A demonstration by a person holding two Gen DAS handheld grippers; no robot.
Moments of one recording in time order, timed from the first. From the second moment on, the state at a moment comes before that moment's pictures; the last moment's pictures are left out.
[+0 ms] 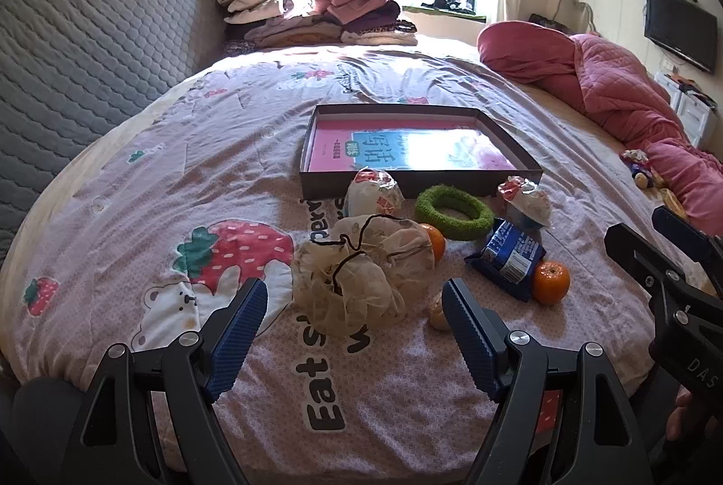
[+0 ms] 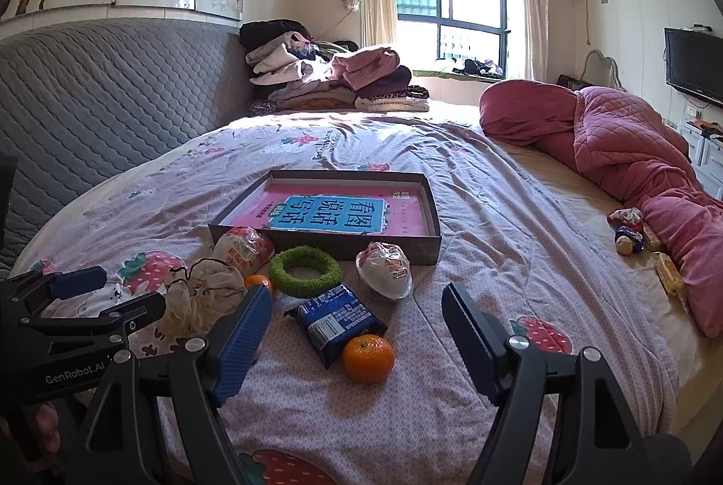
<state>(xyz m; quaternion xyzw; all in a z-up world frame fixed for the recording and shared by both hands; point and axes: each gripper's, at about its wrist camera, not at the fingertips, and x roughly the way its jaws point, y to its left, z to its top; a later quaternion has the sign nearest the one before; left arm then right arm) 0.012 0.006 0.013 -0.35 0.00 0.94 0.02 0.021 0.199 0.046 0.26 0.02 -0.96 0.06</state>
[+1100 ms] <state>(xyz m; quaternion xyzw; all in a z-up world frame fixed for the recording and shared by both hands) -0.030 -0.011 0.001 -0.39 -0.01 0.92 0.01 -0.008 0.197 0.040 0.29 0.04 -0.95 0.08</state>
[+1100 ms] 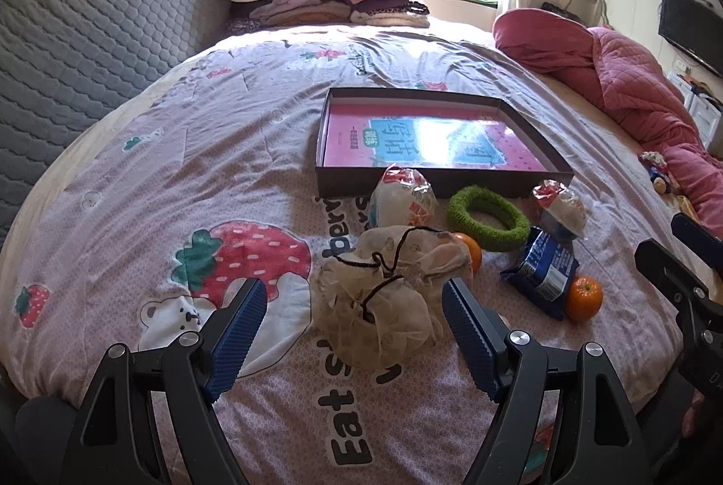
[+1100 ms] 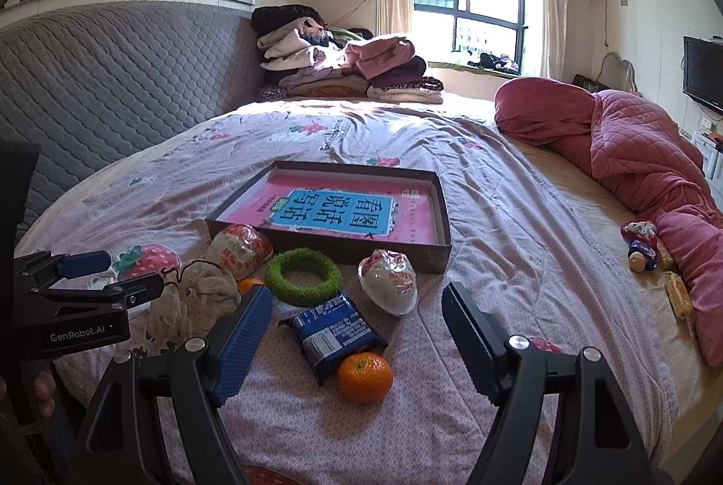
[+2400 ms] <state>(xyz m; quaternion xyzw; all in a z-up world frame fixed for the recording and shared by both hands) -0.047 -0.009 -0.041 -0.42 -0.03 0.90 0.05 -0.027 0.211 -0.027 0.37 0.03 -0.92 0.08</state>
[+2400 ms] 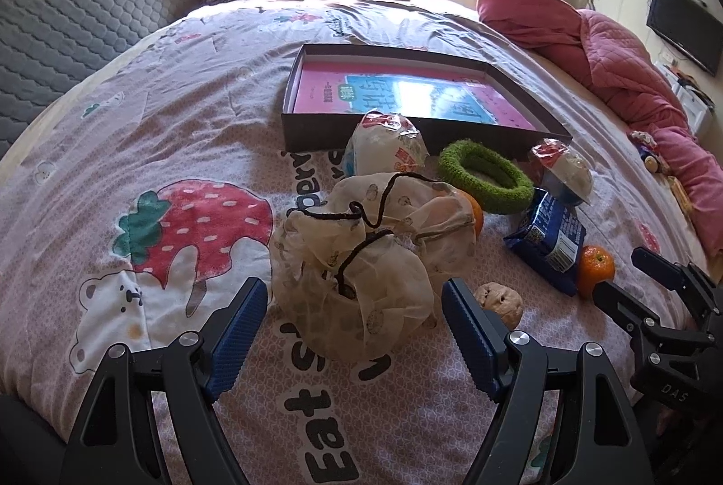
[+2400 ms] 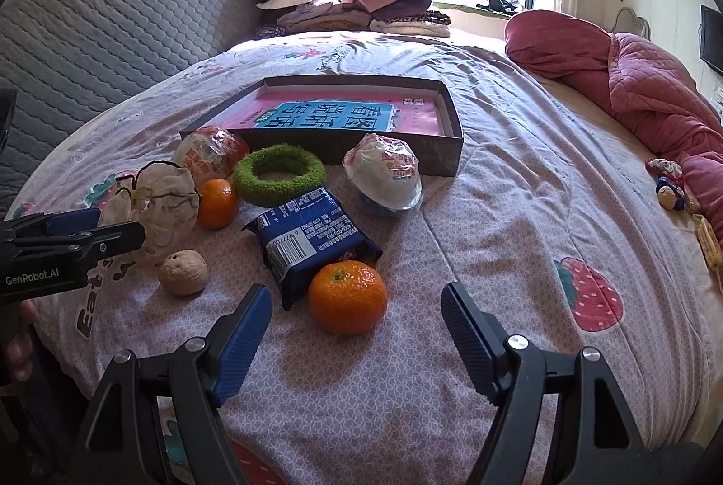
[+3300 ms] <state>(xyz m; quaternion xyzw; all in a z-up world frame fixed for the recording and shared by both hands) -0.068 -0.004 -0.064 -0.42 0.00 0.90 0.04 -0.041 0.212 -0.041 0.38 0.03 -0.92 0.08</state>
